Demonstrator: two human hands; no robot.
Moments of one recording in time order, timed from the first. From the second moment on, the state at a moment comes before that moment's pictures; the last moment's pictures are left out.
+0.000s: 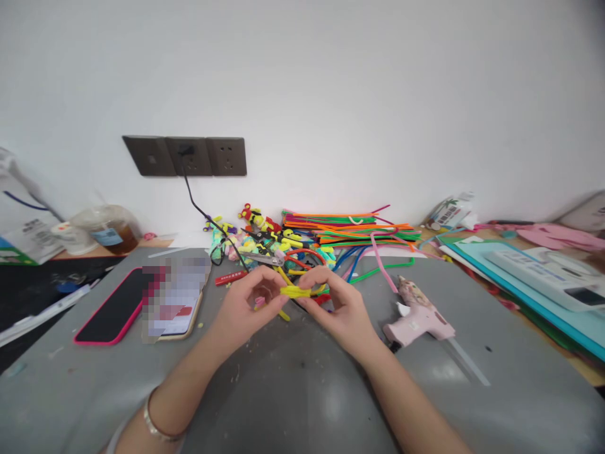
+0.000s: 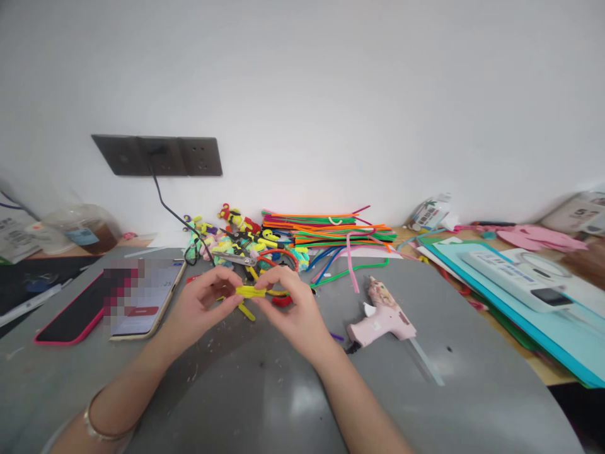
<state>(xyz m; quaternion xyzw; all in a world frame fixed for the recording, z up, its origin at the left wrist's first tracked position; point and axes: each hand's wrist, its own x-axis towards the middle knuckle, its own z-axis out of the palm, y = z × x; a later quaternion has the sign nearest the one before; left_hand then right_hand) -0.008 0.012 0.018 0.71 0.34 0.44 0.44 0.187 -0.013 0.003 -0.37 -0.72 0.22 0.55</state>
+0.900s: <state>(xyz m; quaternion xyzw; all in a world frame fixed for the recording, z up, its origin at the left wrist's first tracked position) -0.012 0.014 0.011 0.68 0.34 0.45 0.46 0.201 -0.013 0.012 -0.39 -0.70 0.20 0.56</state>
